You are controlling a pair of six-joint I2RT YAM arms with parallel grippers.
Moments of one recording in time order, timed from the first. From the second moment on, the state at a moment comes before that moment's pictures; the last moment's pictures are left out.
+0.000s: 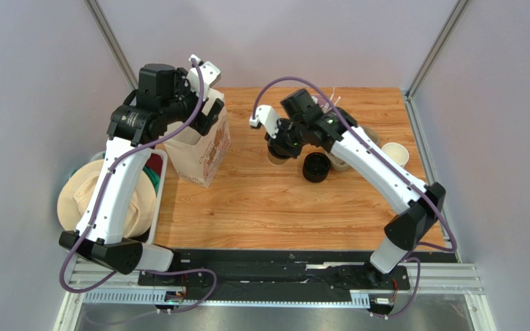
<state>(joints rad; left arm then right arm) -0.31 1.37 1.79 -0.94 0.18 0.41 0.73 1.68 1.77 -0.99 -0.19 -0.49</state>
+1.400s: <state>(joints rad) -0.56 1.47 1.82 -0.97 0.19 0.52 0.63 1.41 2.00 -1.01 -0.14 -0.49</state>
